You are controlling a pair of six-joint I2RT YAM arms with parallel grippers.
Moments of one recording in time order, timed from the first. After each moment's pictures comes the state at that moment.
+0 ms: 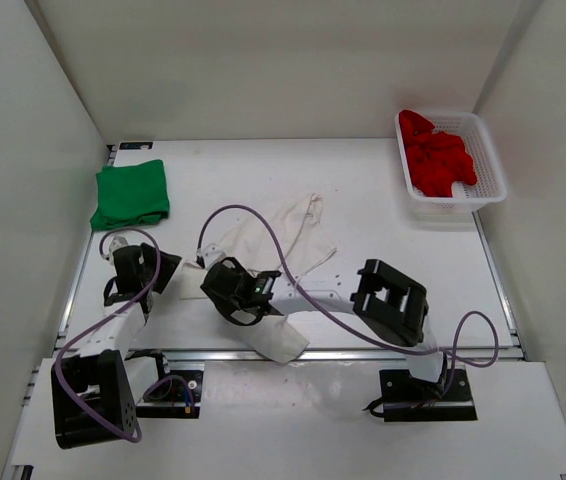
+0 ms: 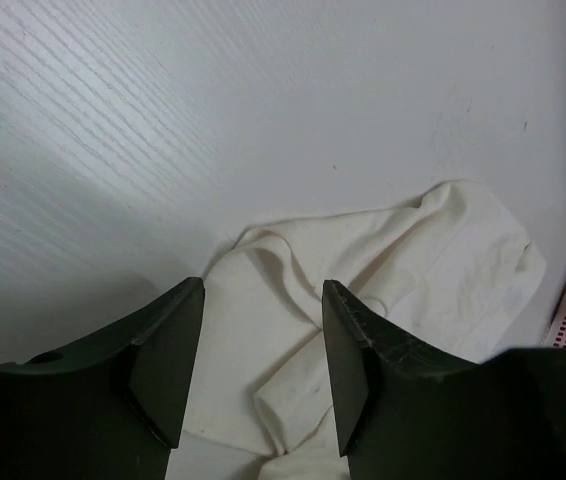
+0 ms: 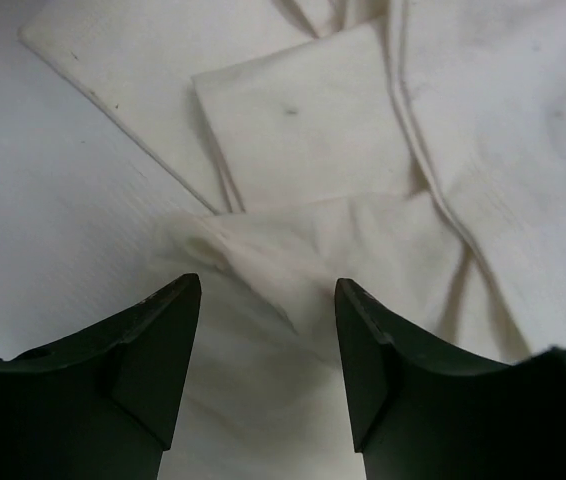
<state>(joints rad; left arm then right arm) 0.15 1.03 0.31 0.07 0.10 -0.88 1.23 2.04 1.43 -0.22 0.35 0.26</state>
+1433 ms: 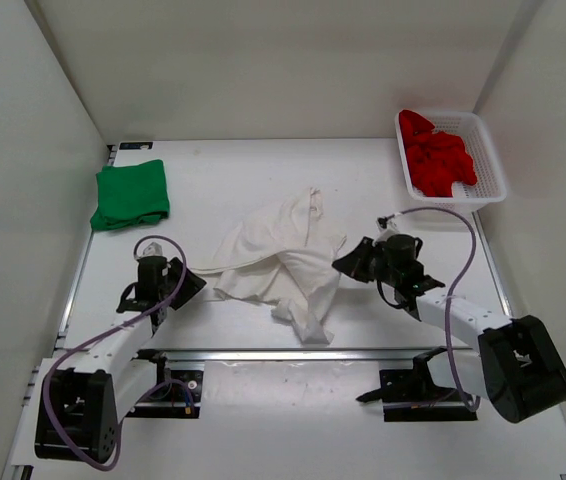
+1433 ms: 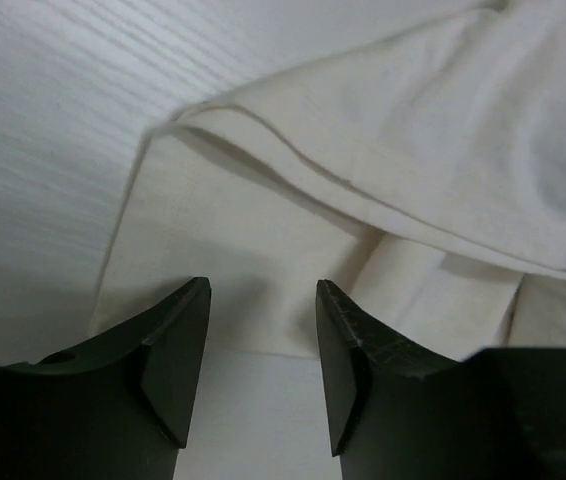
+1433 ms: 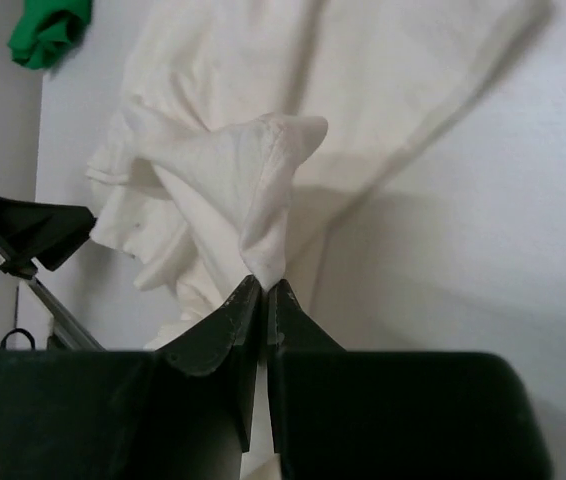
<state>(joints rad) -0.08 0.95 0.27 -0.07 0.10 -0.75 0.40 1.18 0.43 0.33 -0.31 0.71</state>
